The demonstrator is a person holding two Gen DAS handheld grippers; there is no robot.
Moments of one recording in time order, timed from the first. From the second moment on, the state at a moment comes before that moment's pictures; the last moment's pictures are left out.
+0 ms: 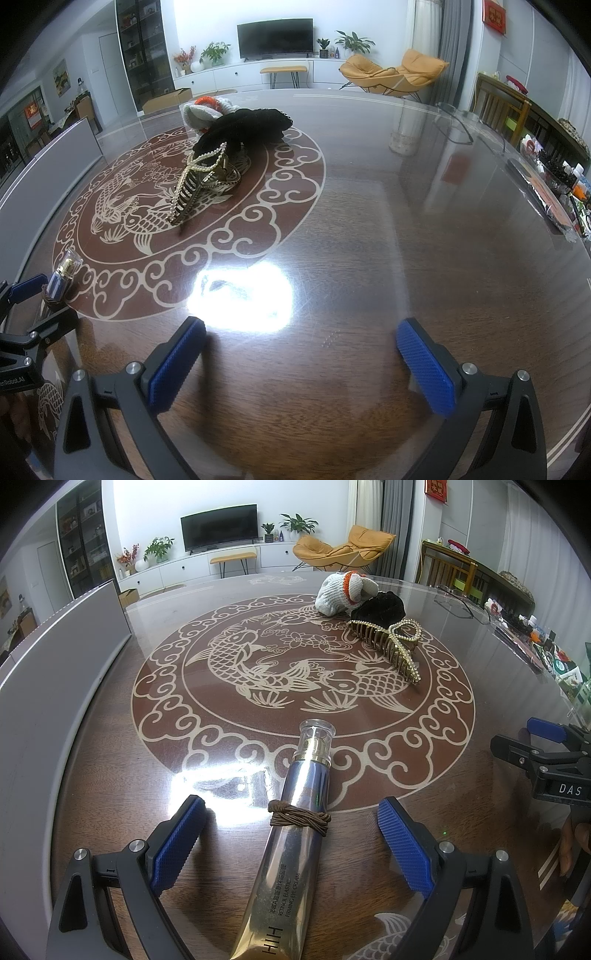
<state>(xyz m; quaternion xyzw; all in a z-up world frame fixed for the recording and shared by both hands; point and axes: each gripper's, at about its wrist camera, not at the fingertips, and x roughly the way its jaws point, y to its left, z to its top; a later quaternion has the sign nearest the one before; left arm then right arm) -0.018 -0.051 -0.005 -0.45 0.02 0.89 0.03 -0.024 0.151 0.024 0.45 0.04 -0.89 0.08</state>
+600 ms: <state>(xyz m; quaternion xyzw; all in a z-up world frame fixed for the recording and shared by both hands) -0.021 -0.046 0.003 -0.46 0.05 0.89 0.07 -0.024 0.156 0.026 0.45 0.02 -0.89 0.09</state>
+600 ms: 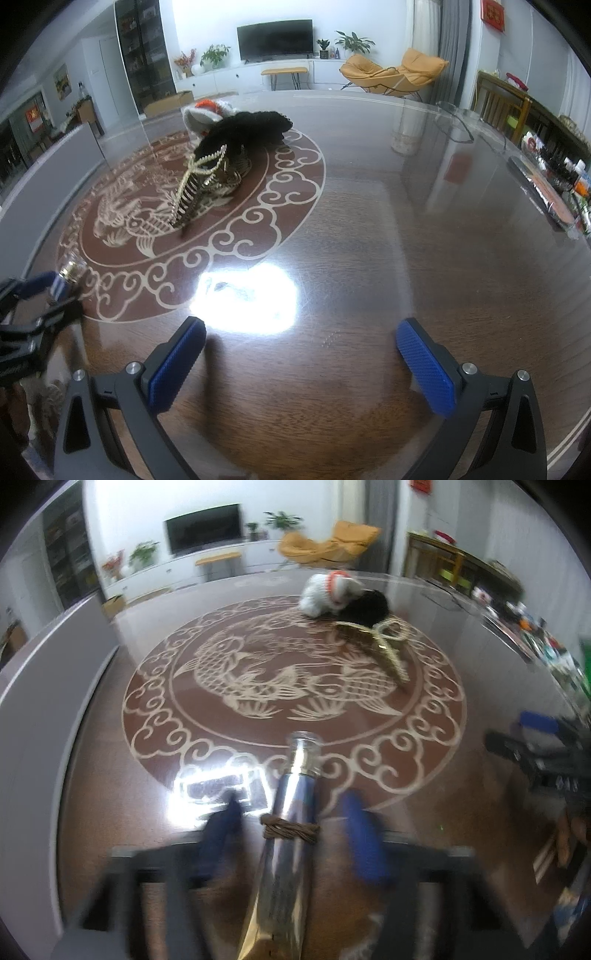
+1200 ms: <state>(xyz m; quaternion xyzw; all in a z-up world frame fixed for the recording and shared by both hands) 0.035 -0.086 0.023 -0.43 -0.01 0.90 0.05 -0.129 0.045 0.036 0.47 0.06 -0.86 0.20</state>
